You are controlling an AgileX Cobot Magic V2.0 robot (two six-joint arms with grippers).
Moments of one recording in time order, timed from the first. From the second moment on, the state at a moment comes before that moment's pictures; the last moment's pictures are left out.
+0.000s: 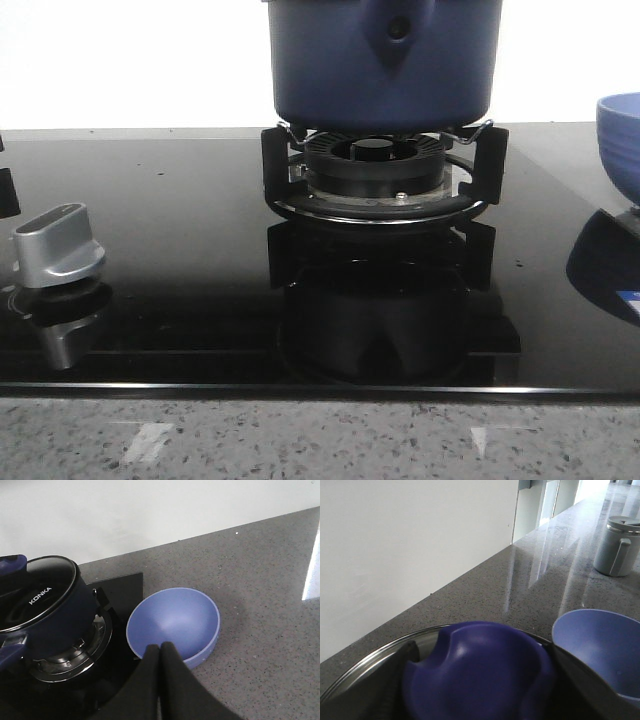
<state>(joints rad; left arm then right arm) -0.53 1.75 -1.40 -1.76 0.53 1.85 -0.02 0.45 -1.10 -0.01 1.10 0.24</state>
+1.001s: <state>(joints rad) -0.51 1.58 -1.45 -1.77 0.57 1.84 -0.02 0.45 -1.10 -0.02 1.10 0.24</state>
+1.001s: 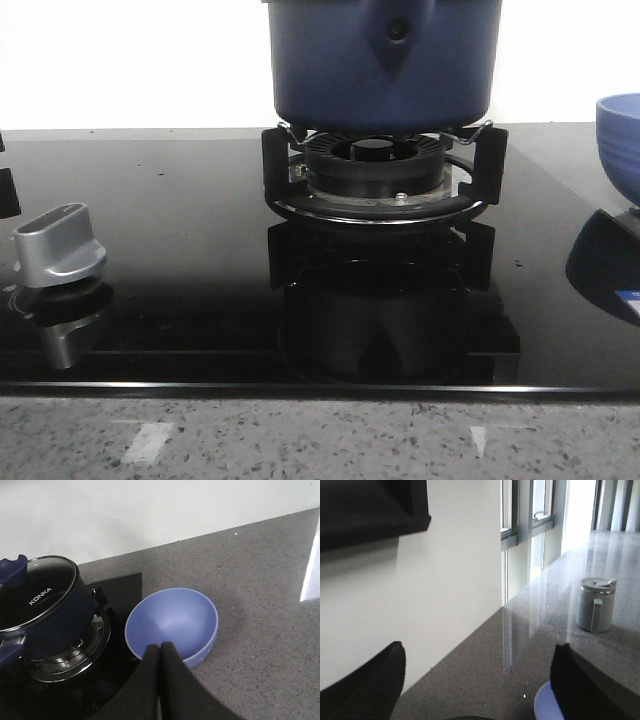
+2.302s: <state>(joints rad) -0.47 0.08 -0.34 -1.68 -0.11 1.63 -0.02 0.05 -0.58 0.00 0.66 0.13</state>
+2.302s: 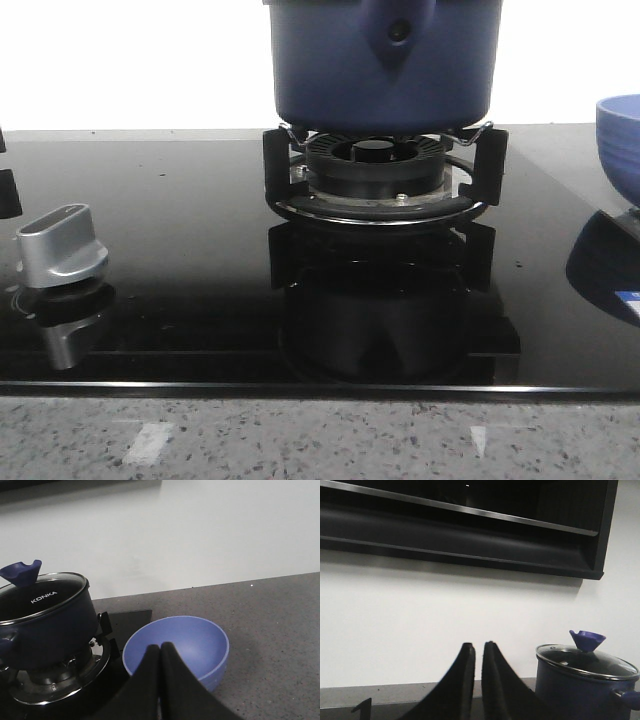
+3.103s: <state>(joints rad) -0.45 0.08 -0.30 -1.54 -0.13 1.55 -0.02 0.05 -0.58 0.00 0.66 0.13</state>
